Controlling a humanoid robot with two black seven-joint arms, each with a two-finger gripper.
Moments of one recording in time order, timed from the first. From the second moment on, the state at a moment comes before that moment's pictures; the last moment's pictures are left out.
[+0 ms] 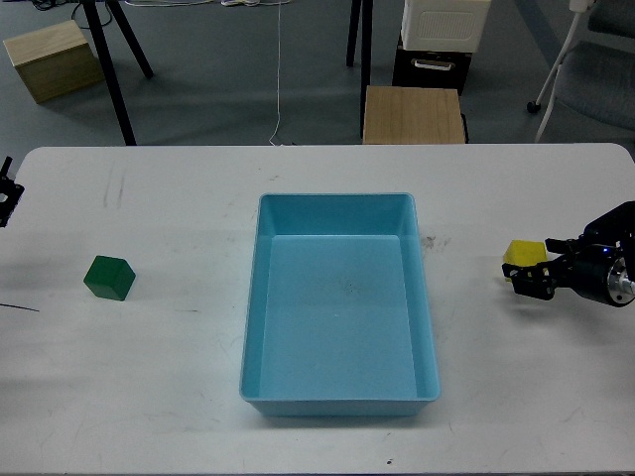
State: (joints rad) left arm -0.48 0.75 -0.72 -1.02 -0.63 -0.31 -0.29; right arm 0.78 -0.73 0.07 1.00 -1.76 -0.03 0.25
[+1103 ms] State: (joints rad) left arm -0.48 0.75 -0.72 -1.02 -0.63 -0.31 -0.29; right arm 0.78 -0.73 0.07 1.00 -1.76 -0.01 0.26
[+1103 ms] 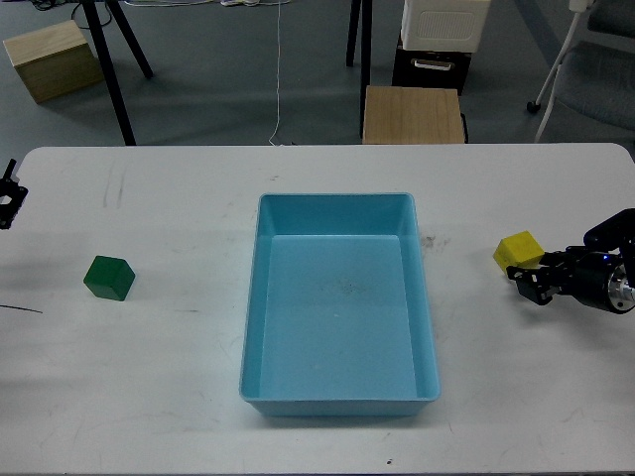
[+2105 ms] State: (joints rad) left arm -0.48 0.75 -0.72 -1.02 -0.63 -0.31 -0.29; right arm 0.80 -0.79 0.15 1.15 -1.58 -0.07 0.36
